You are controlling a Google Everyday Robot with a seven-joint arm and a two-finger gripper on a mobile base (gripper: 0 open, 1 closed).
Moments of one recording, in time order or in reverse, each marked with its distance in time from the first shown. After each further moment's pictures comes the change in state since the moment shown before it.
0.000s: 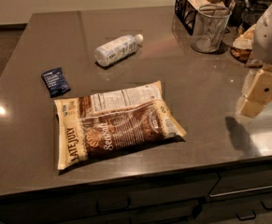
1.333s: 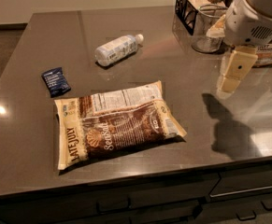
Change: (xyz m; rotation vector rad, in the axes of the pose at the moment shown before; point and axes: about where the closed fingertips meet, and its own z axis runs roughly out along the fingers) arm -0.027 -0.061 0.035 -0.043 -0.050 -0.143
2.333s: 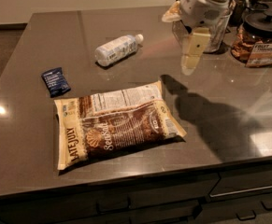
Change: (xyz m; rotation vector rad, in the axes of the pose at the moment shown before) arm -0.081 -0.073 0.037 -0.011 -0.104 -0.289
